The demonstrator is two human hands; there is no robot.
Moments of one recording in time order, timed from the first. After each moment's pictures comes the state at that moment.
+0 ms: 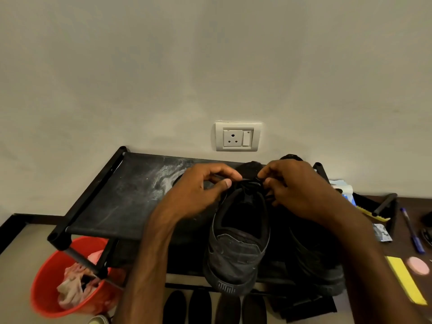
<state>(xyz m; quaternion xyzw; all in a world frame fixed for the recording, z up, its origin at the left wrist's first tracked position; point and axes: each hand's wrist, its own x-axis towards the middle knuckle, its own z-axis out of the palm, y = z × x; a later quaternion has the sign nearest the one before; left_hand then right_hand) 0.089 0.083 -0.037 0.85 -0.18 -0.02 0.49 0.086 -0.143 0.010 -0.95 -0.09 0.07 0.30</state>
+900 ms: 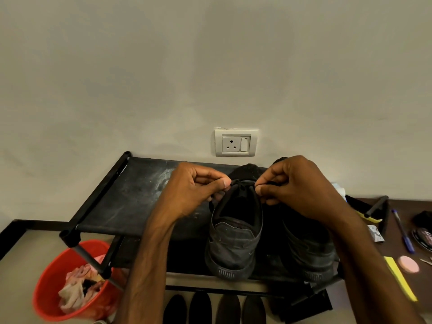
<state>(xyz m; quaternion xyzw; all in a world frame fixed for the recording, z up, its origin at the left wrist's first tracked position) 0.071 0.089 -0.023 0.79 -0.09 0.01 0.61 0.067 -0.144 0.028 -0.91 -0.10 0.06 0.41</state>
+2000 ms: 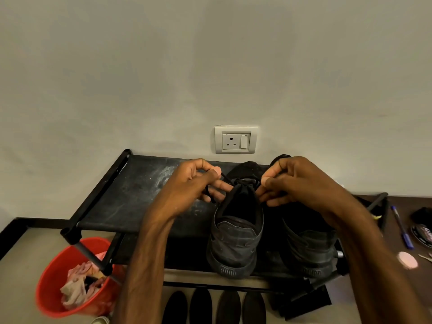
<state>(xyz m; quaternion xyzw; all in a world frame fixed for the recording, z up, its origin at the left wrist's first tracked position) 0.067 0.091 -0.012 0.76 -0.05 -0.08 0.64 0.064 -0.147 0.037 -0.83 -0.03 0.17 0.52</state>
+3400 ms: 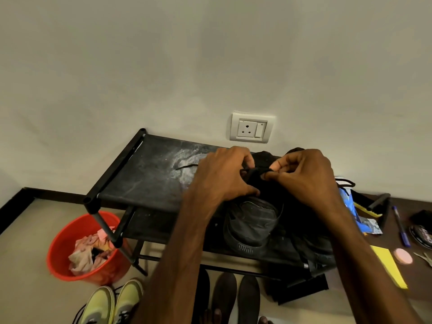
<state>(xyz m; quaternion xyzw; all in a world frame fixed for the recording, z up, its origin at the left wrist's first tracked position) 0.054 0.063 -0.002 0.95 -0.09 0.02 0.30 0.049 -0.118 0.014 -0.93 -0.02 -0.07 0.37</state>
